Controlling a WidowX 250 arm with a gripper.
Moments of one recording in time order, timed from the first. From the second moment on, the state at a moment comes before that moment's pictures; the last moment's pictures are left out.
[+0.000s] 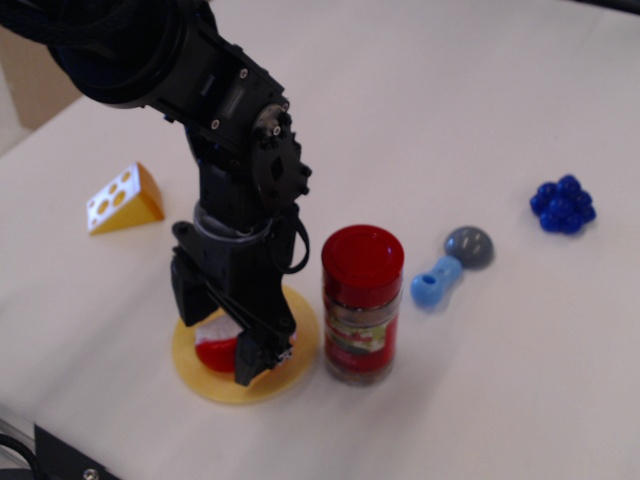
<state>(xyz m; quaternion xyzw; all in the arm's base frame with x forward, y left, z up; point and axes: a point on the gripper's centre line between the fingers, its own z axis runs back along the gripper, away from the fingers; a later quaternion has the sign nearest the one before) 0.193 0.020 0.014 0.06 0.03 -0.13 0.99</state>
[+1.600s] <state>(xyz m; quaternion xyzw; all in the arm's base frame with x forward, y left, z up) 0.327 0.033 0.026 0.04 -0.01 0.03 1.00</state>
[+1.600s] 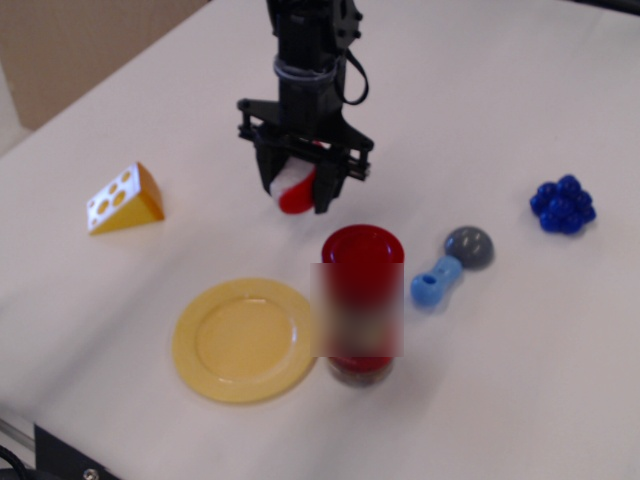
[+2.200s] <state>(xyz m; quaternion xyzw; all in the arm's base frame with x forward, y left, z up) 0.388 0.023 0.019 0.03 -0.02 0.04 1.00</state>
